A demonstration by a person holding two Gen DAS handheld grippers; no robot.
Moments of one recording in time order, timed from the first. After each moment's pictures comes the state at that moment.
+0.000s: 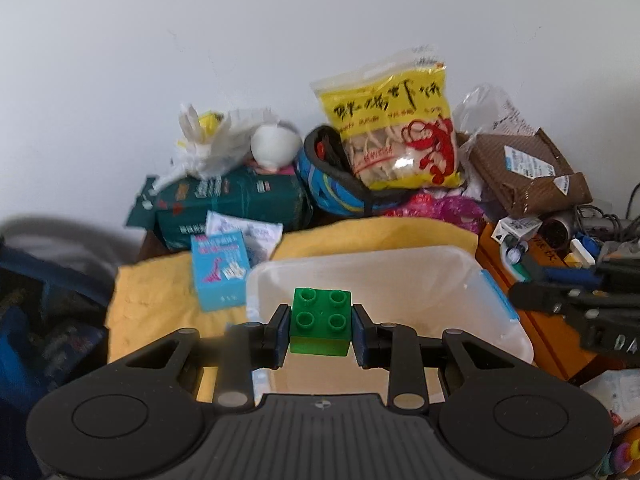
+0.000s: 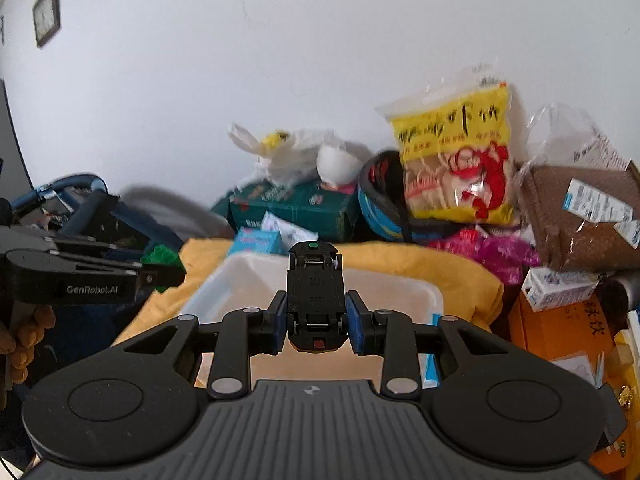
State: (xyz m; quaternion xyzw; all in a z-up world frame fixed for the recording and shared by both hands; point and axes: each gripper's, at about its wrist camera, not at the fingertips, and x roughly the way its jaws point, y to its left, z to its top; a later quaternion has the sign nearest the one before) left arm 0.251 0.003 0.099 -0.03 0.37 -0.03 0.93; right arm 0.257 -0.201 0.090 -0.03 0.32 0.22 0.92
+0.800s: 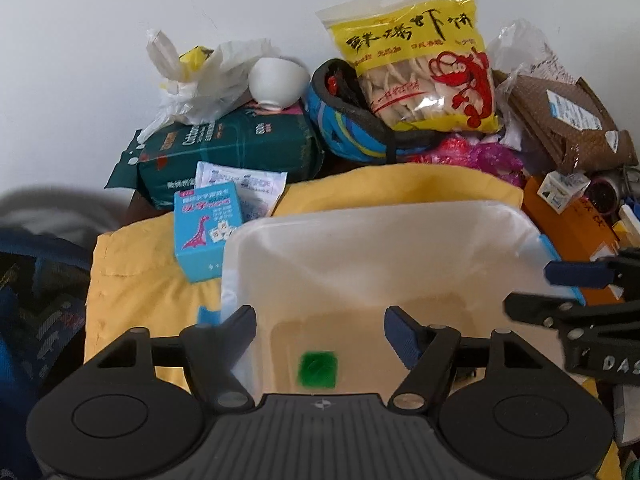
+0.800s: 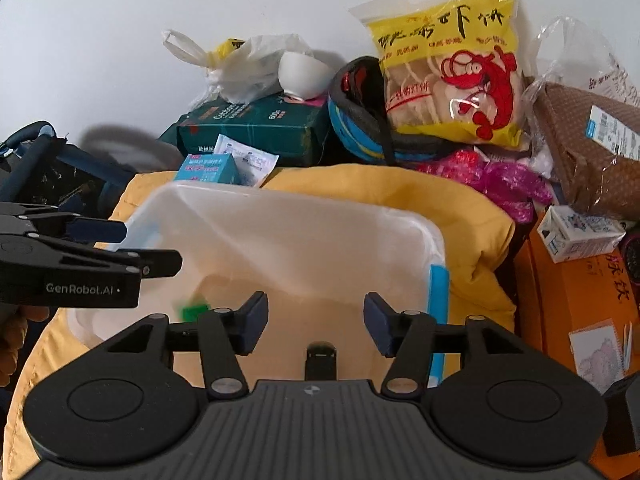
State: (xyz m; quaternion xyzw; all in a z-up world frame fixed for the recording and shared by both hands) left arm 0.307 -0.009 0.039 -0.01 0.43 0.00 0.90; right arm 0.318 -0.195 0.034 -0.05 0.41 0.19 0.89
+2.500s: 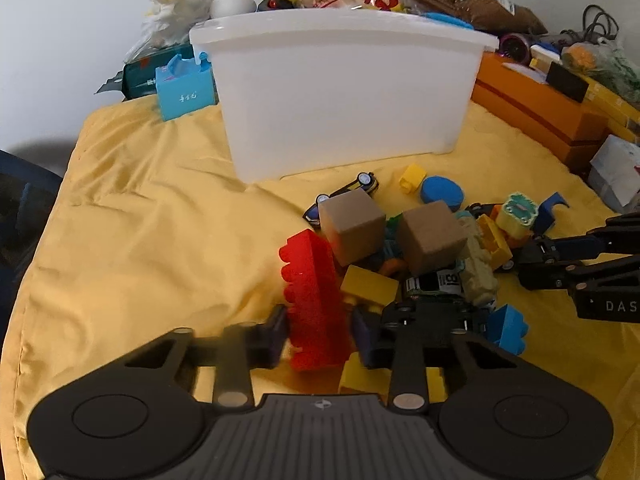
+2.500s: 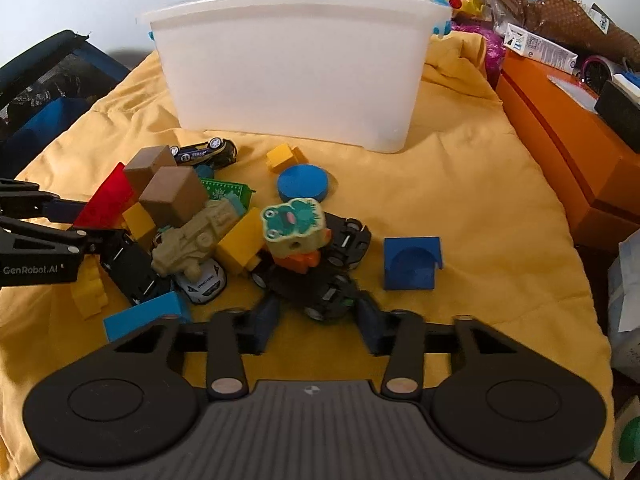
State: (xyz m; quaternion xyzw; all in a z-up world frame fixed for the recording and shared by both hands) left arm 0.092 -0.025 -0.100 0.04 0.41 -0.07 0.91; right arm 0.113 -0.217 -0.100 -0.07 0.42 0.16 0.89
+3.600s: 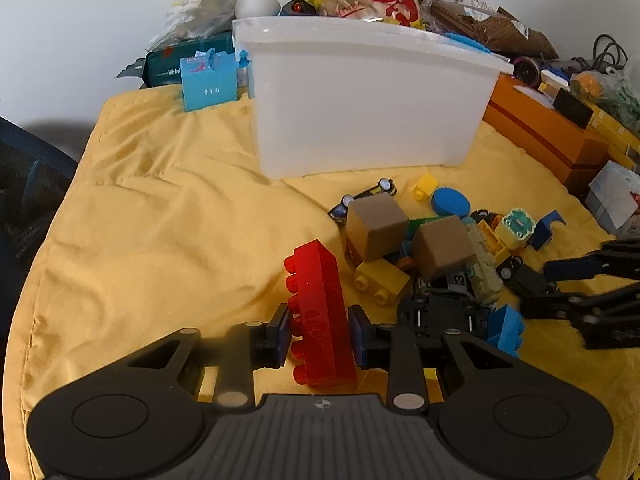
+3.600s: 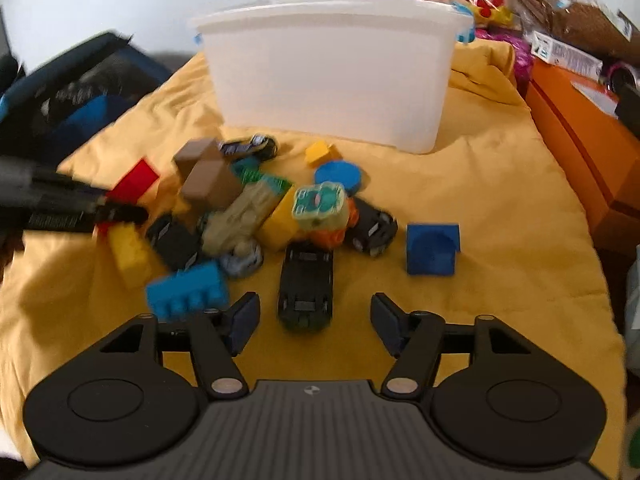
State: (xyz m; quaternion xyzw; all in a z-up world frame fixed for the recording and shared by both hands) left arm 0.080 -0.003 -0.091 0.00 0.40 -0.06 0.91; right arm 0.105 -0.216 -0.102 -0.05 0.41 0.22 0.88
